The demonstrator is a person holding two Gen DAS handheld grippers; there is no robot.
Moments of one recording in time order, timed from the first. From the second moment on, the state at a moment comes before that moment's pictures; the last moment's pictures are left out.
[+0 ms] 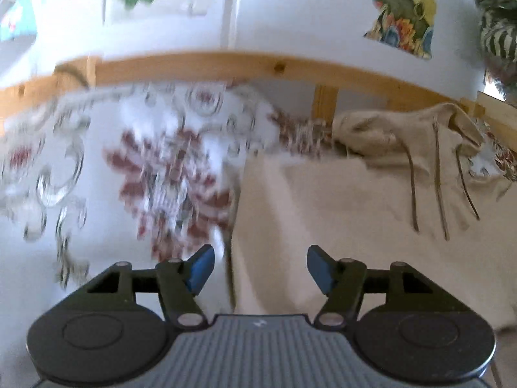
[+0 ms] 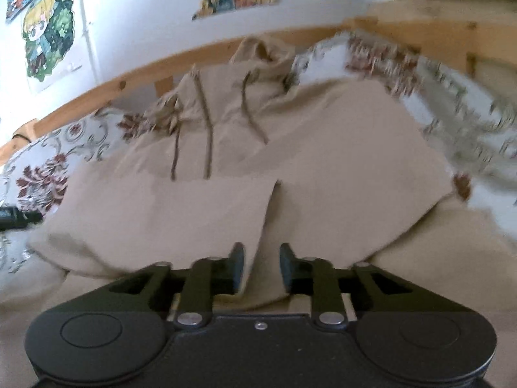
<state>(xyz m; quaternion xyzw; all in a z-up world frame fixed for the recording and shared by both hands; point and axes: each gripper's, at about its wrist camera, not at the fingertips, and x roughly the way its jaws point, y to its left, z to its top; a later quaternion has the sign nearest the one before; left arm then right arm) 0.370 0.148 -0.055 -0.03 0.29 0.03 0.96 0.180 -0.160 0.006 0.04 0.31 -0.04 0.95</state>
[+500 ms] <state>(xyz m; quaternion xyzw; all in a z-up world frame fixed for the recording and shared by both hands) 0.453 0.130 -0.104 0.02 0.36 0.11 0.93 0.189 -0.132 -0.023 -0.05 0.33 0.00 0.94</state>
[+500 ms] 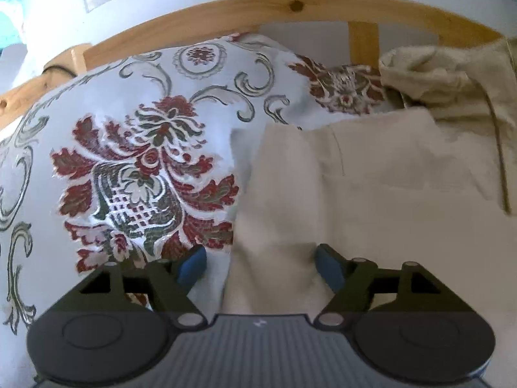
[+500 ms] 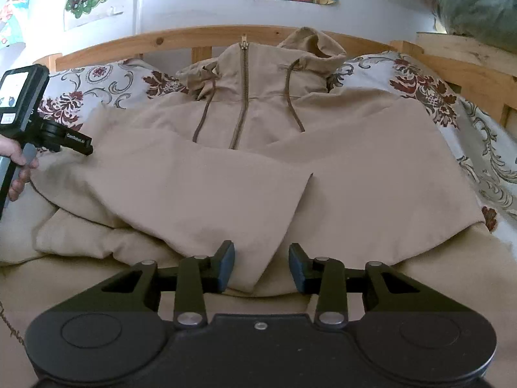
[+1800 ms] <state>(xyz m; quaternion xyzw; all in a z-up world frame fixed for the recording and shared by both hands) 0.630 0.062 -0.037 -0.08 0.31 0.07 0.95 0.172 -0.172 0.002 0.06 0.25 -0.03 0.97</state>
